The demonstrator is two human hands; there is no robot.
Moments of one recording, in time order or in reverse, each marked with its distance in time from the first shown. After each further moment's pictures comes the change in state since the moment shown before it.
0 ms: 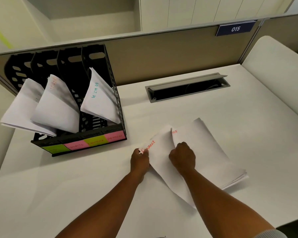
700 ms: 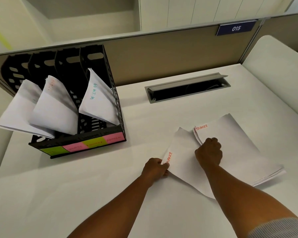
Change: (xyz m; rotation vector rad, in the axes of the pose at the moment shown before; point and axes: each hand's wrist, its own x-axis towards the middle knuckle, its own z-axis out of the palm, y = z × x) left_hand -0.020 -0.002 0.027 0.271 -0.389 -0.037; right_hand 0.046 0.066 -0.032 -0.208 0.077 0.234
